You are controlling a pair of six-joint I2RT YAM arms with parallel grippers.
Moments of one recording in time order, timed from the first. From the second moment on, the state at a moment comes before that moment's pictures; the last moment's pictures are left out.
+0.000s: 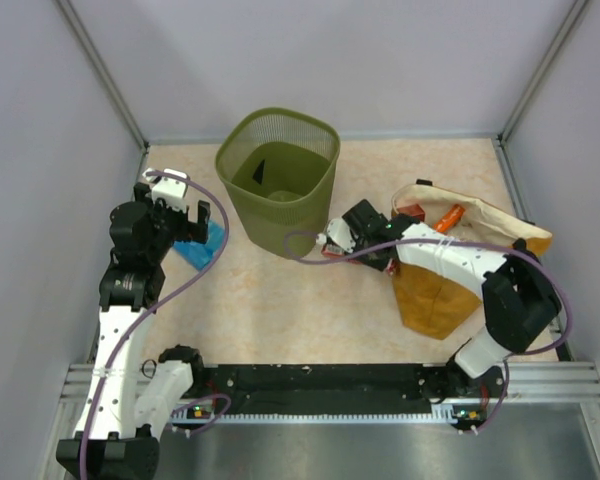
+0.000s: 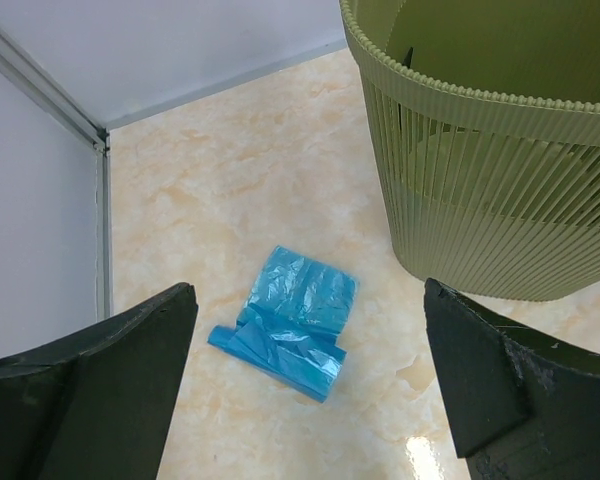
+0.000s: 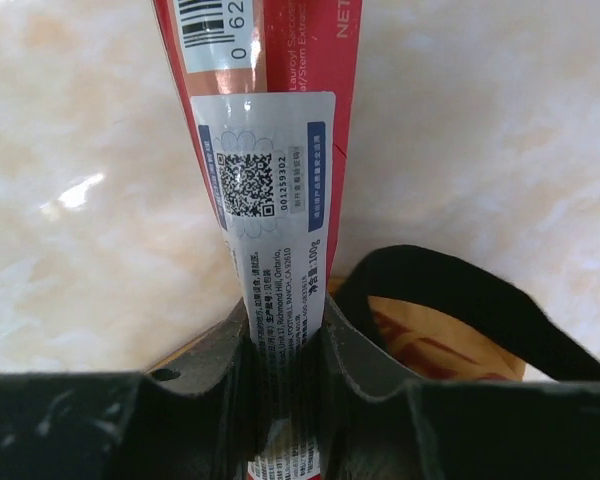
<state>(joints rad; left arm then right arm) -0.01 0.79 0.93 -0.37 0.18 0.23 0.74 1.56 1.07 -0.70 0.18 -0.54</state>
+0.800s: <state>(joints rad) -0.01 0.79 0.93 -0.37 0.18 0.24 0.41 2.05 1.71 -0.69 0.32 -0.40</state>
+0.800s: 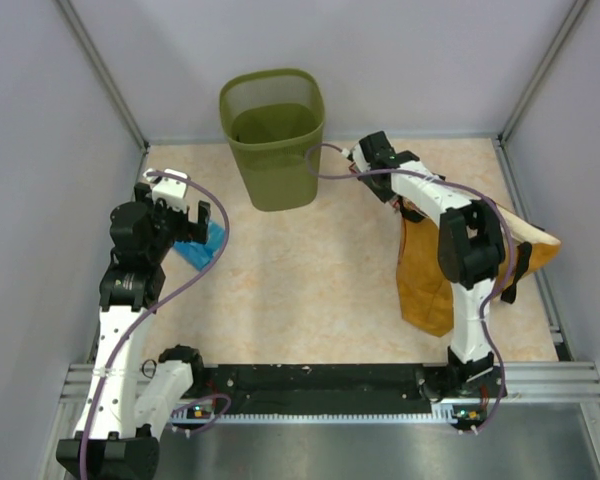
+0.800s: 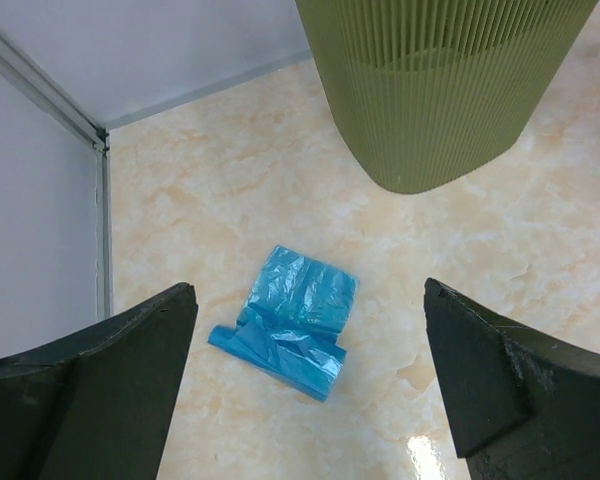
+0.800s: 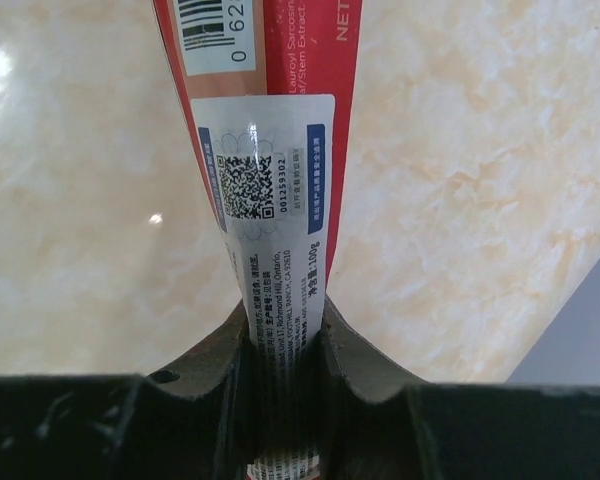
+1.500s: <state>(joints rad) -0.01 0.79 0.92 -0.37 0.21 0.26 0.28 2.30 1.98 -0.65 0.34 -0.33</state>
